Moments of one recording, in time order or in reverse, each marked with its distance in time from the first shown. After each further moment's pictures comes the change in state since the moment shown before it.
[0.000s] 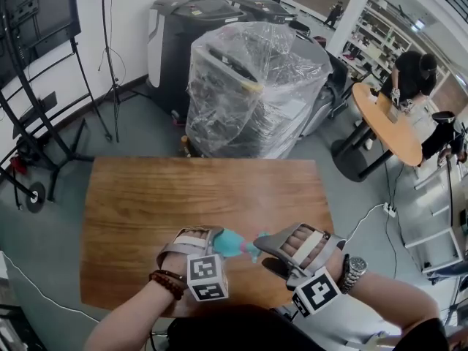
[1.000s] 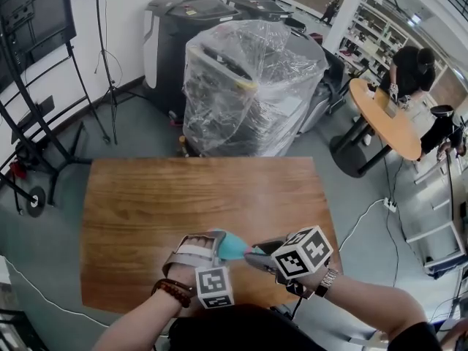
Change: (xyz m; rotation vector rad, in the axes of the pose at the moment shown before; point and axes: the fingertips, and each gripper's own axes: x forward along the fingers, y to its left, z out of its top) left arm 0.011 -0.013 0.002 0.102 0.069 0.126; right arm 0.047 0.021 -0.018 1.772 -0.161 0.434
